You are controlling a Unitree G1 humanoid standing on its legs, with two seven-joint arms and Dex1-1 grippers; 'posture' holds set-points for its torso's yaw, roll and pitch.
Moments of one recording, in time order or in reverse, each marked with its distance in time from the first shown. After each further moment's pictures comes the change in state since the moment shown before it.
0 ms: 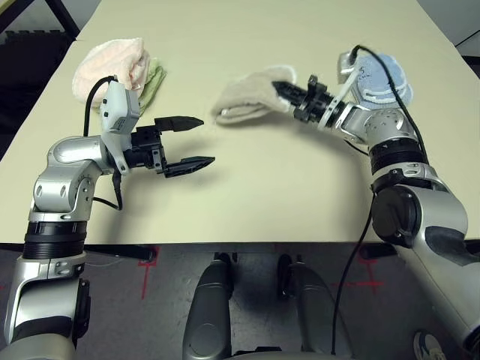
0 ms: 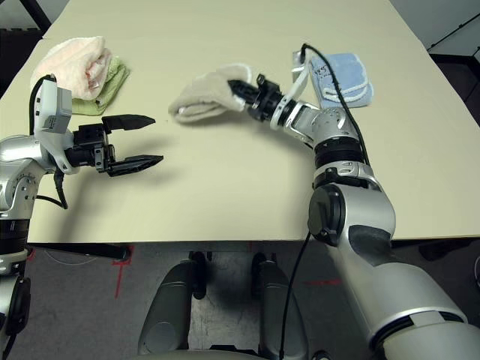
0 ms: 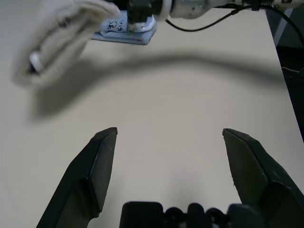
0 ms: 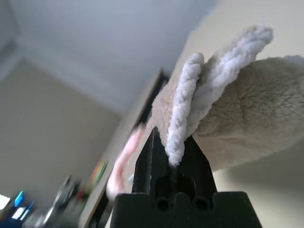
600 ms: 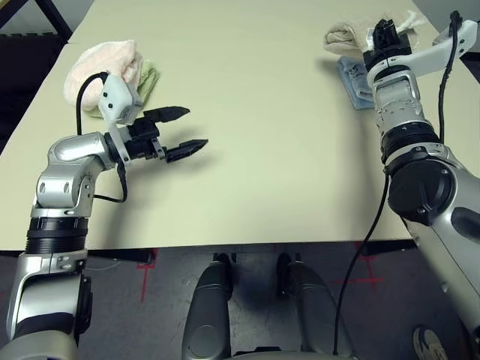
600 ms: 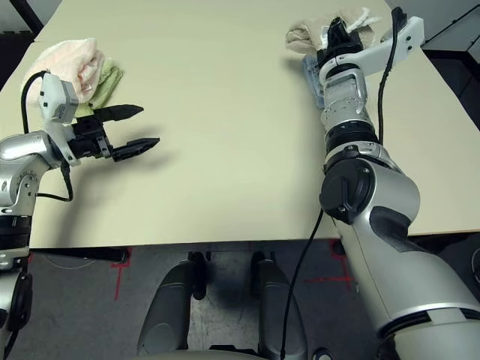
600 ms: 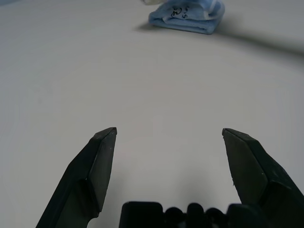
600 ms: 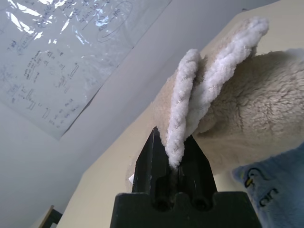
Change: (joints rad) left arm -0.031 -0.024 0.028 0.088 0.049 -0.031 0.217; right arm -0.045 -0.083 -0.045 0.230 -0.065 -0.597 -0.269
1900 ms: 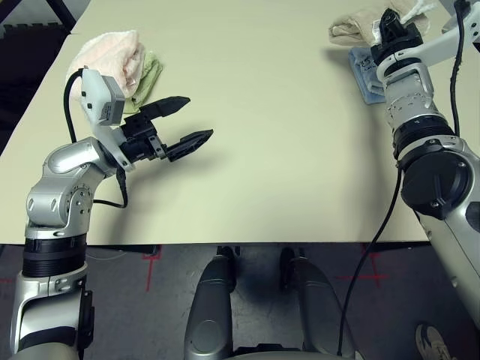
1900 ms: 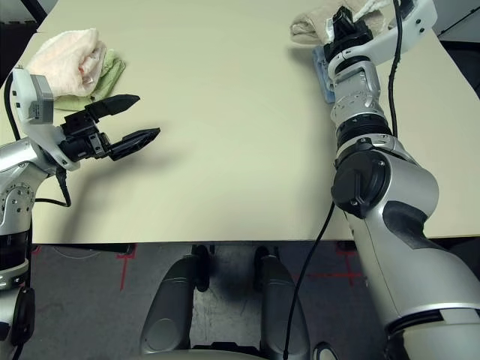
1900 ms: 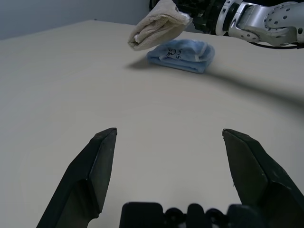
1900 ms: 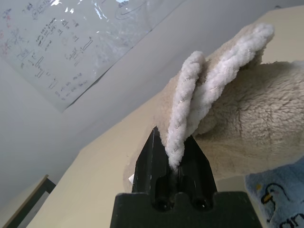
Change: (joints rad) left arm 0.035 -0.026 0.050 -0.256 -0.144 0.112 0.106; right arm -0.059 -0.083 0.018 0.046 -0.100 -0.011 0.113
